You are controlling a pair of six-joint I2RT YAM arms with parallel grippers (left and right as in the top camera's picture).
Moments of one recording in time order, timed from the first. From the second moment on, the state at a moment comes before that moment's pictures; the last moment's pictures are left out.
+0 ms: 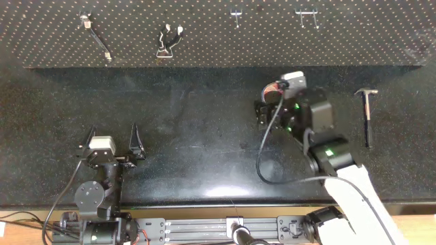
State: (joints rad) left arm 0.03 0.01 0.01 -0.07 0.00 -0.03; right arm 0.29 1.07 0.72 -0.33 -0.12 0.14
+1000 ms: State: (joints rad) left arm 0.03 0.01 0.01 -0.07 0.00 -0.03; right arm 0.32 1.68 1.09 -0.67 -0.04 0.21
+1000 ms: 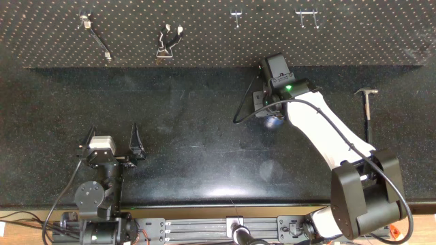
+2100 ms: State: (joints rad) left arm 0.03 0.01 0.01 -0.07 0.00 -0.03; right arm 0.54 1.60 1.10 0.25 0.18 0.07
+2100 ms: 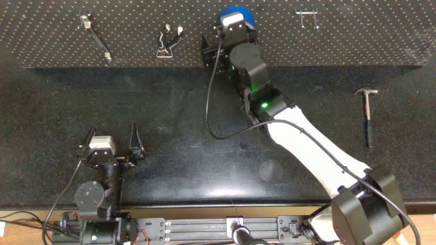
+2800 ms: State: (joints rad) left arm 0.03 0.01 0.01 -0.07 0.00 -0.03; right arm -0.47 1.62 1.35 -1.17 0.03 -0.21
